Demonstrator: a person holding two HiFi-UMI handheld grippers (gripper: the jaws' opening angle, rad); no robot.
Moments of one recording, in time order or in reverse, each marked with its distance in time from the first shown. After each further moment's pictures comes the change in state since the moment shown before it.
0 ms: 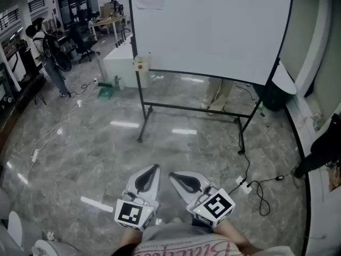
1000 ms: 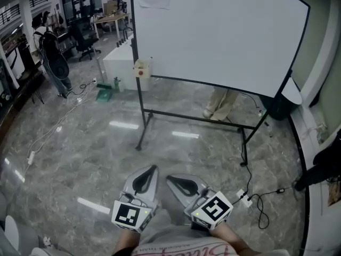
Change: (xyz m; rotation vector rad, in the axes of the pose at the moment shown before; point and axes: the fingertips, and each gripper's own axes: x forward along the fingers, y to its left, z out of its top) left arm 0.078 0.064 -0.013 -0.023 0.007 0.034; right arm 0.066 -0.073 -0.006 0.029 -0.002 0.048
